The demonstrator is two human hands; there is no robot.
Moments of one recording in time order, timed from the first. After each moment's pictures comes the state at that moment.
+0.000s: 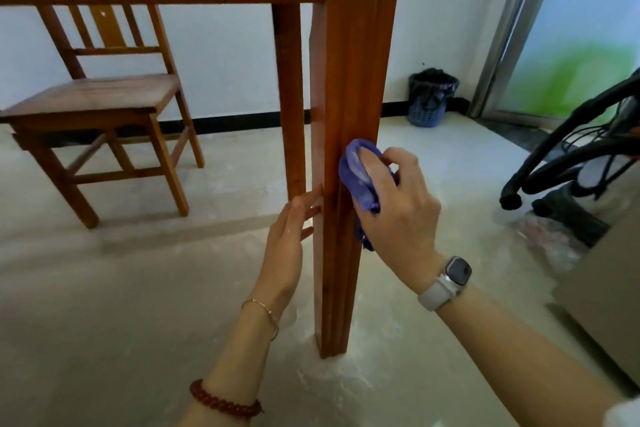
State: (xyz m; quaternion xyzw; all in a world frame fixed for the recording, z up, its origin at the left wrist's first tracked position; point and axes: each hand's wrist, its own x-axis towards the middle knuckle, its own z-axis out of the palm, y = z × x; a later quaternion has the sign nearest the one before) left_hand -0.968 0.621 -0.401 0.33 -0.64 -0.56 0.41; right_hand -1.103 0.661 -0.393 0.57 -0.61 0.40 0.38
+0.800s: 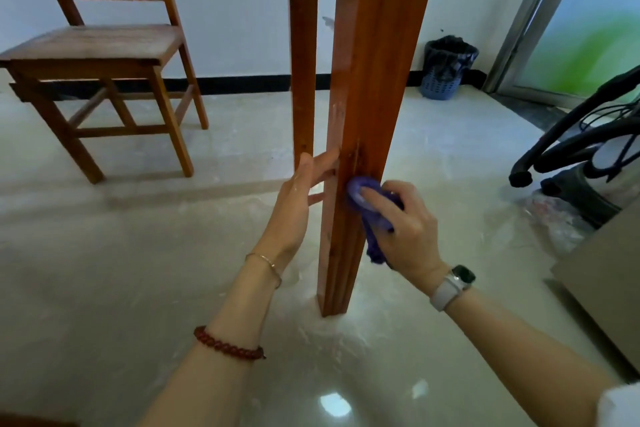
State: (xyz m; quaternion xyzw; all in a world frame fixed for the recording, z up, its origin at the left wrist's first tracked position) left_hand -0.961 0.618 -0.403 0.33 -0.66 -0.57 0.36; right_hand -1.111 0.675 -0.466 0.65 -0.58 0.39 0.30
